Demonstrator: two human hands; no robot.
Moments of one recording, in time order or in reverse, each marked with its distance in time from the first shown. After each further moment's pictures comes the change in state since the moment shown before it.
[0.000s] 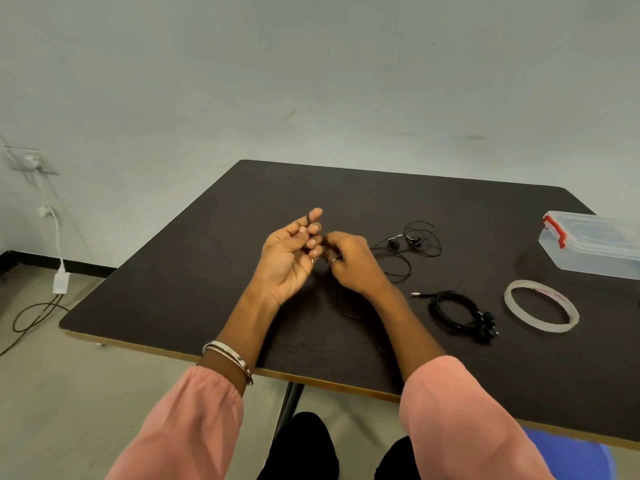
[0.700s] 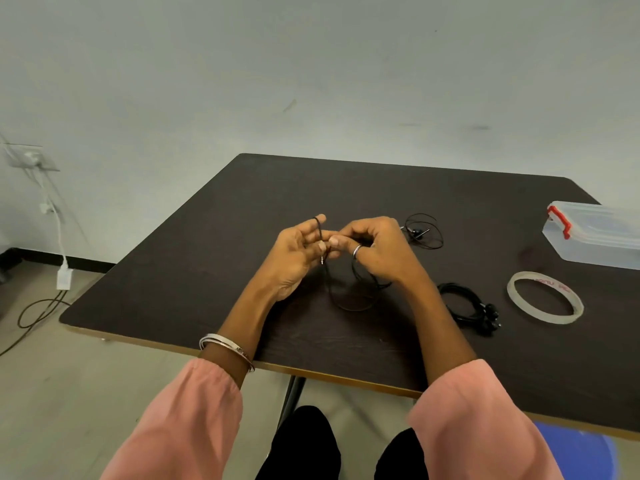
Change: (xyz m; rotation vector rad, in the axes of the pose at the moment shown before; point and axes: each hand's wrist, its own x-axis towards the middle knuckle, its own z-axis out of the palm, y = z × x) left_hand -0.003 -0.010 -0.006 0.511 -0.028 -0.006; right_hand -0.016 -0.004 -0.041 0.206 0.060 -0.022
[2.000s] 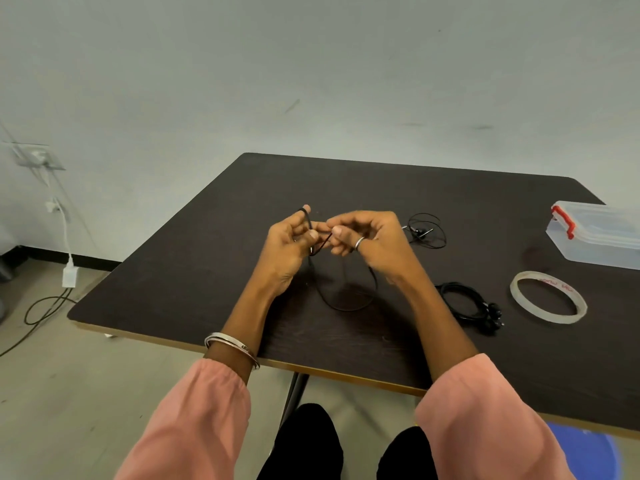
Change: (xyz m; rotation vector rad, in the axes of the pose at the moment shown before) left_hand 0.003 0.000 -0.012 0.114 0.110 0.161; right_hand 0.003 -0.007 0.010 0.370 0.016 0.053
